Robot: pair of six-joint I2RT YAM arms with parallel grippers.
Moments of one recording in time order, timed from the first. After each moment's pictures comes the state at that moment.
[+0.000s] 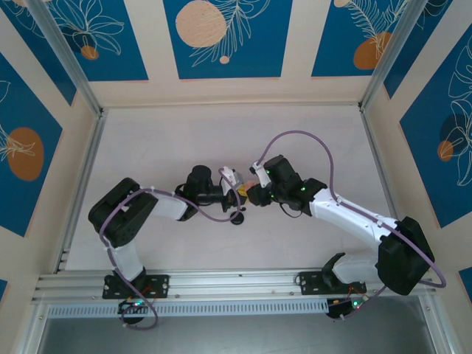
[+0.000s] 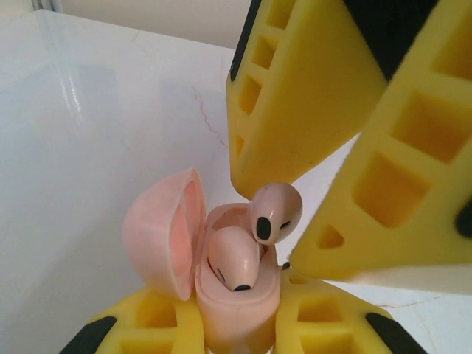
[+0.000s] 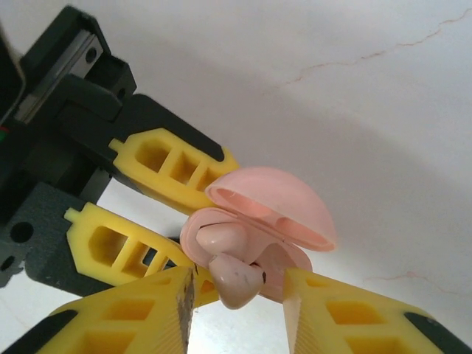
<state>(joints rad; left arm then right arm) -0.68 1.79 0.70 0.77 0.67 0.09 0.68 1.27 0.84 -0.41 -0.10 0.18</state>
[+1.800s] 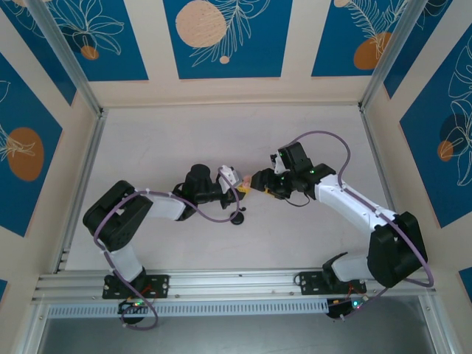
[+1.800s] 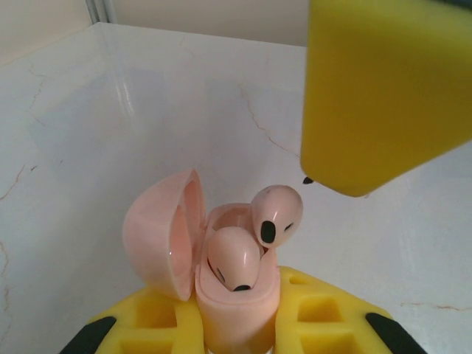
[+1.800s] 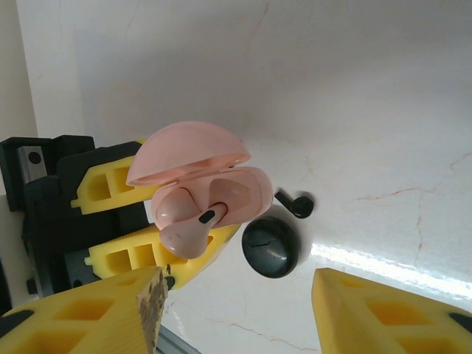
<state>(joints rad) -0.68 1.74 0.69 0.71 0.54 0.18 0.48 1.35 0.94 -0.56 -0.42 0.74</state>
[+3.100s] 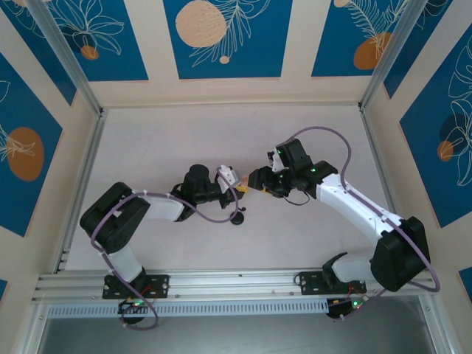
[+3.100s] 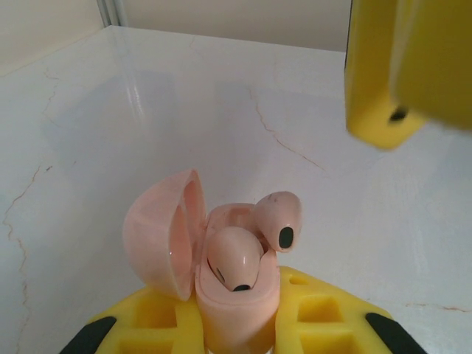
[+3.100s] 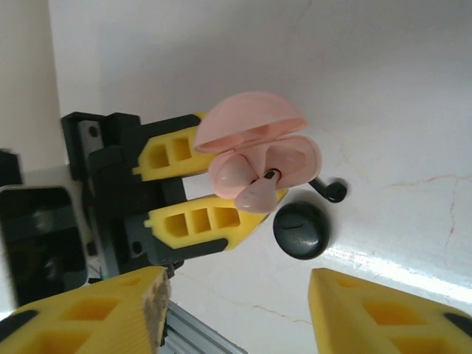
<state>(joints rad) -0.68 1.72 0.68 0.71 0.51 0.18 0.53 1.32 1.02 -0.63 -0.42 0.75</state>
